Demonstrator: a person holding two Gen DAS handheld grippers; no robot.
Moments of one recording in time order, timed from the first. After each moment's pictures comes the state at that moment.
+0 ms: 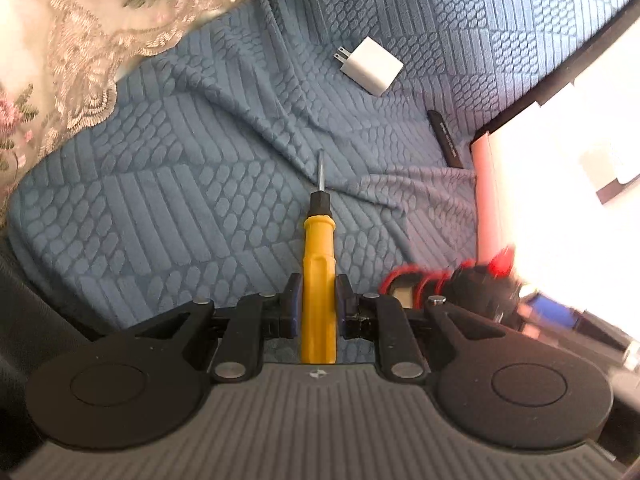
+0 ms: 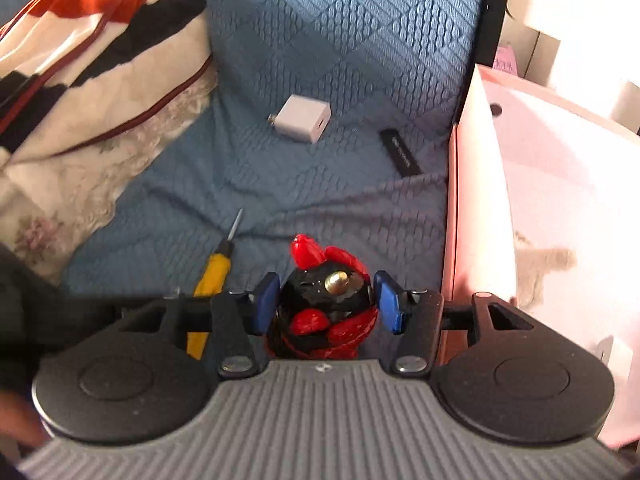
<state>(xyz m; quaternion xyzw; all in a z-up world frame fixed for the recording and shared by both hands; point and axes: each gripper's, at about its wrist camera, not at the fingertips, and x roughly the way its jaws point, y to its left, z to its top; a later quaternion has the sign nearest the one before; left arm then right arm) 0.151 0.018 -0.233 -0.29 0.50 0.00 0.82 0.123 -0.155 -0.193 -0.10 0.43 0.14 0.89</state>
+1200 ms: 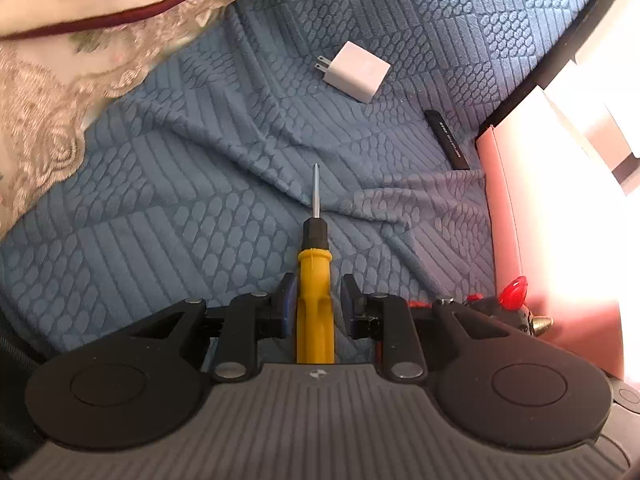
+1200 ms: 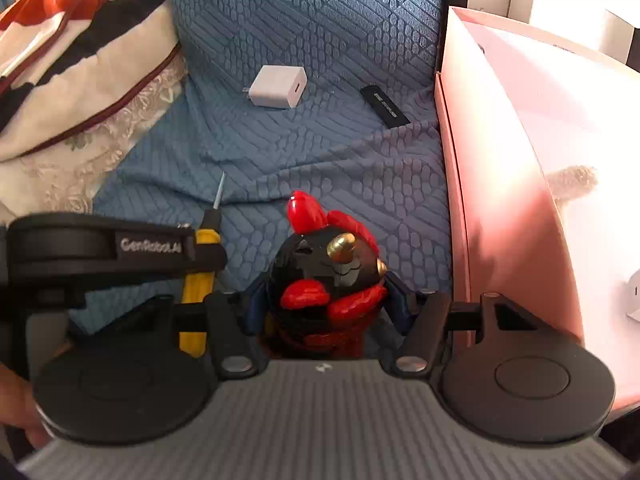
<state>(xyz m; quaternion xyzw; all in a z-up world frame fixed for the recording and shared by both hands) 0.177 -0.007 -0.235 -0.21 0.49 0.01 0.85 0.121 -0.165 -0.226 -0.05 0.44 0.11 0.89</state>
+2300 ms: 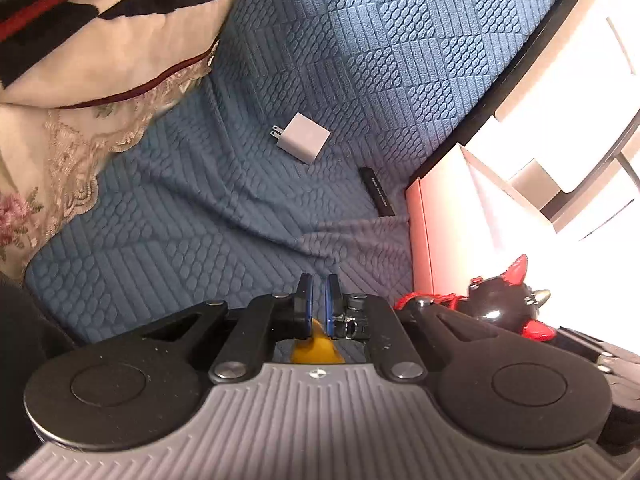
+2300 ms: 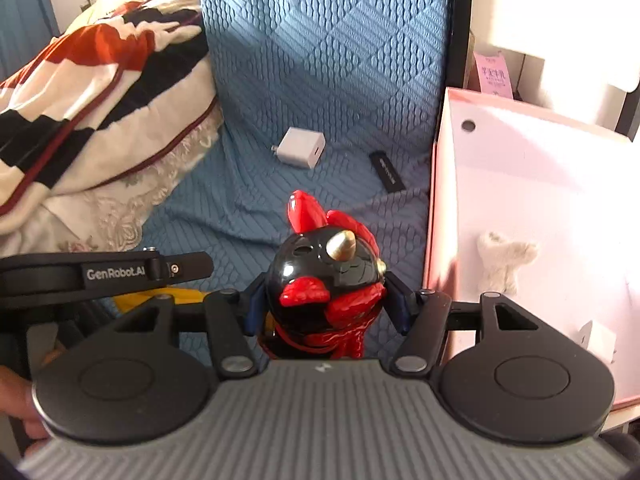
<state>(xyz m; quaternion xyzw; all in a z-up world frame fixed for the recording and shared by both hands) 0.132 -0.001 -0.166 -0.25 0.41 -0.03 0.88 0.105 -0.196 -0.142 -0.03 0.41 0.18 0.89</state>
